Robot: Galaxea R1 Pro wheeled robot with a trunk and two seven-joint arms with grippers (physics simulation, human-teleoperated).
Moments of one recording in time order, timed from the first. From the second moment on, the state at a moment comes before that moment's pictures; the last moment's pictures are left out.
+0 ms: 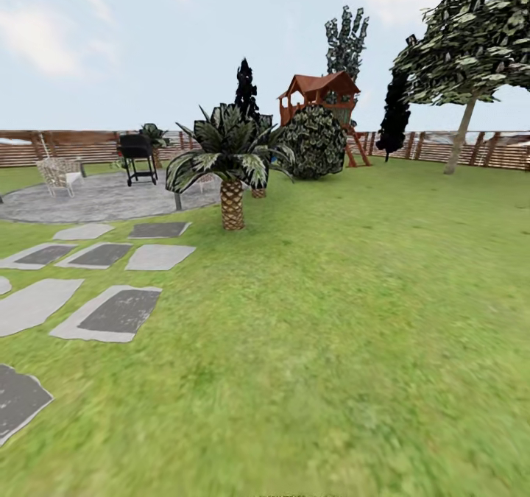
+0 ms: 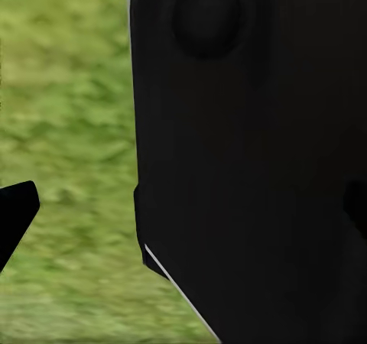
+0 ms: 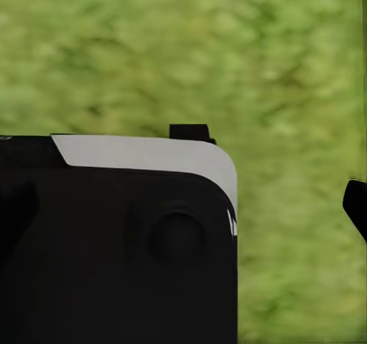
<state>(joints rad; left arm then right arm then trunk) 0.01 0.02 0.00 -0.01 0.00 -0.01 0.00 -0.07 -0.02 0.00 -0.04 -0.01 -0.22 0.00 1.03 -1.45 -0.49</state>
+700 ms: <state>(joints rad) 0.01 0.02 0.00 -0.01 0.00 -0.01 0.00 -0.07 -0.02 0.00 -0.04 -0.01 -0.22 0.00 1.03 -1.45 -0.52</state>
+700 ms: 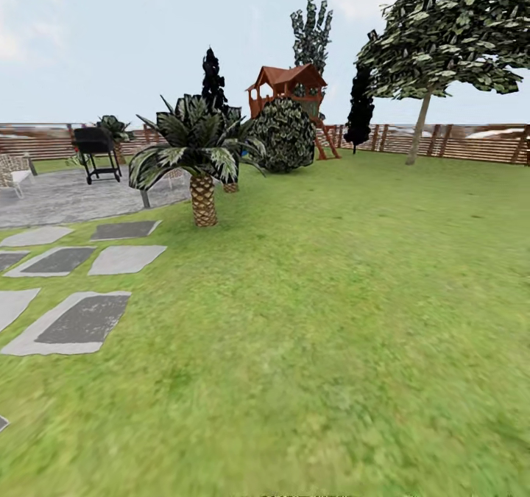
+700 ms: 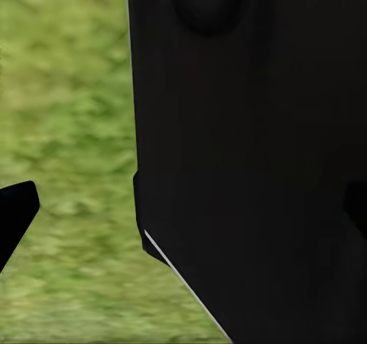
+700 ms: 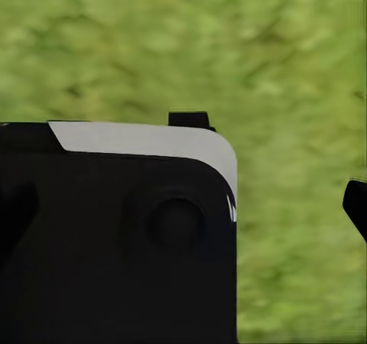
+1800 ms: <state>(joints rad) 0.01 0.02 0.00 -0.01 0.00 -0.01 0.00 -0.07 -0.02 0.00 -0.04 -0.01 -0.24 0.00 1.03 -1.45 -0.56</state>
